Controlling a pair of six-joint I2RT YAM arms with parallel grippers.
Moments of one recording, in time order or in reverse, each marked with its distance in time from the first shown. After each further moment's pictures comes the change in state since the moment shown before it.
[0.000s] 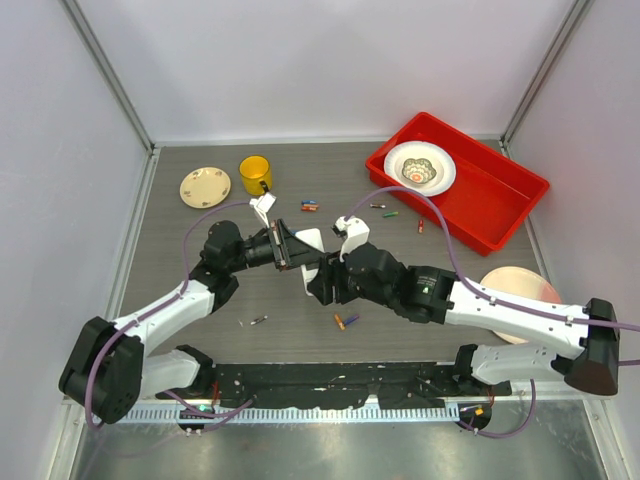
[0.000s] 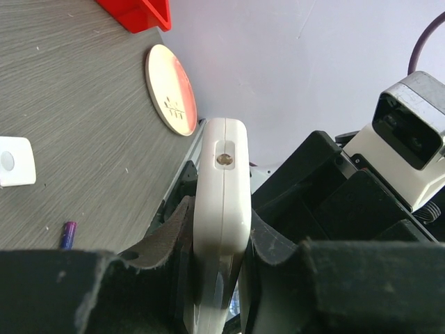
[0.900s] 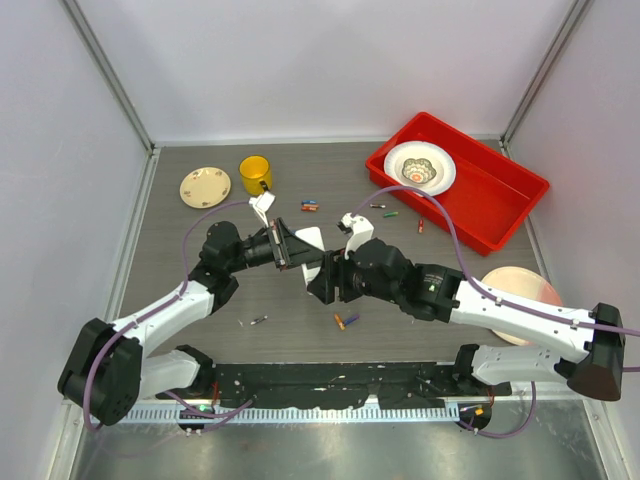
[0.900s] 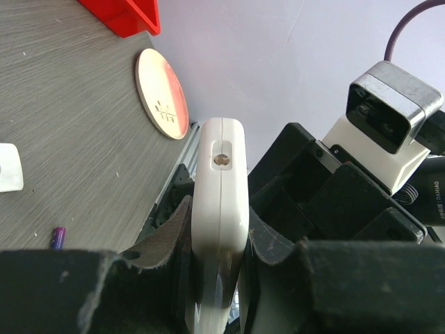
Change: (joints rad) left arm -0.001 -0.011 -0.001 0.023 -0.007 -0.027; right arm -0.044 -0.035 -0.024 0.023 -0.097 0.027
